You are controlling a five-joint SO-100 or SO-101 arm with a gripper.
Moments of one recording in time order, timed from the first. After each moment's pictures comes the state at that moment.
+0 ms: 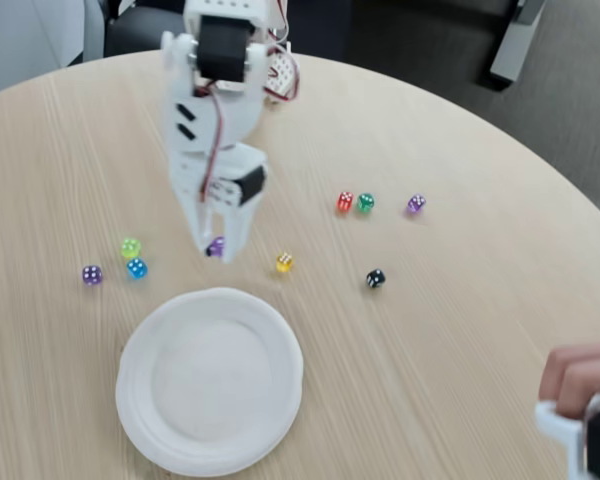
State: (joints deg) arm 7.0 97.8 107.1 53.1 32.0
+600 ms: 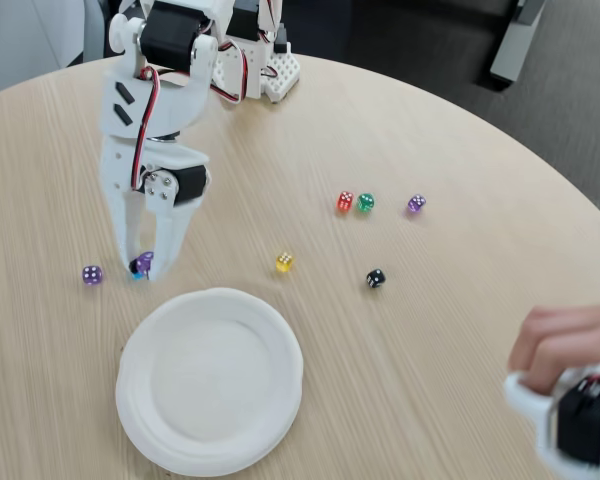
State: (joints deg) arm 15.5 97.6 105.6 38.8 23.0
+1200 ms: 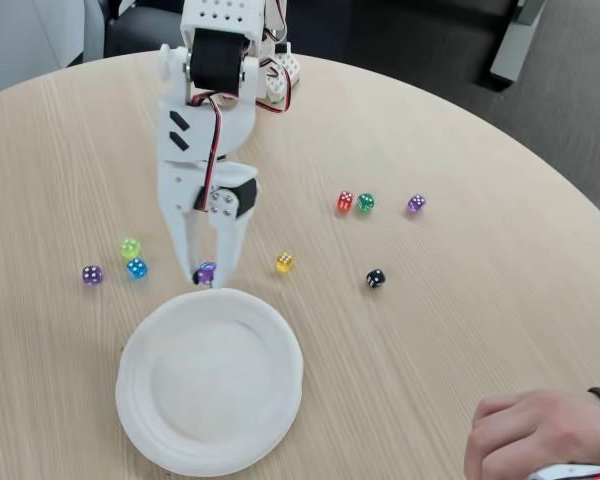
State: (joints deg) arm 6.1 97.6 113.5 35.6 23.4
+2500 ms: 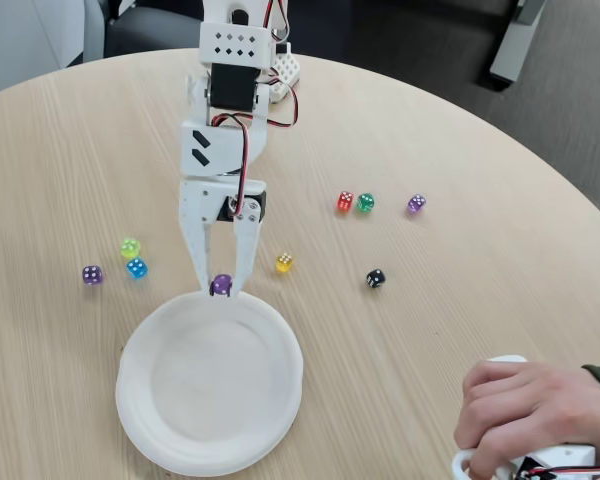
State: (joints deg) arm 5.1 97.6 133.2 6.4 13.0
